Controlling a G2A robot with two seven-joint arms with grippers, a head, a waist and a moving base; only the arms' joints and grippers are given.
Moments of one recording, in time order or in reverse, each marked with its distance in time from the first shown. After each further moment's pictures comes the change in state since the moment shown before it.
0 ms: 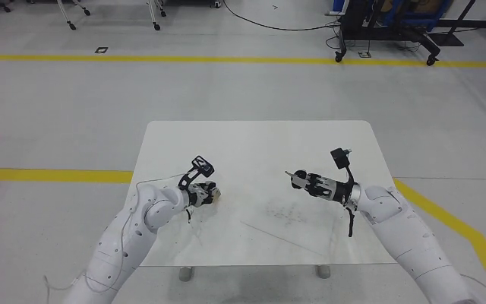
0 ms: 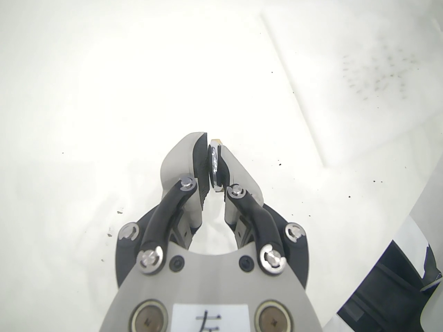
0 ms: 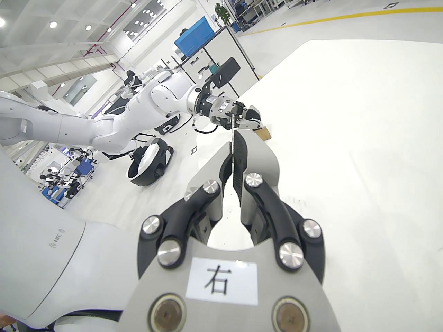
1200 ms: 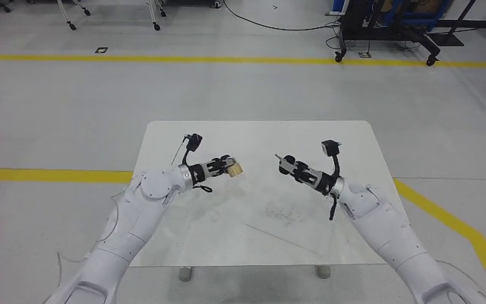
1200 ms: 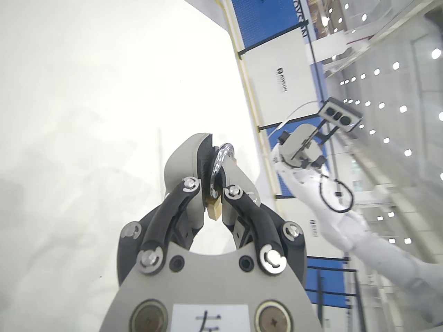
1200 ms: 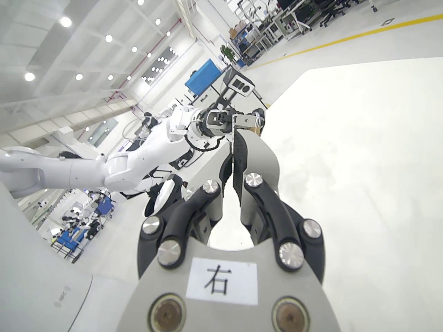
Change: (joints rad) left arm -0.212 -0.102 0.046 0.333 -1.063 0.186 -0.029; right arm 0.122 -0.094 -0.178 0.124 0.132 0.075 -0.194
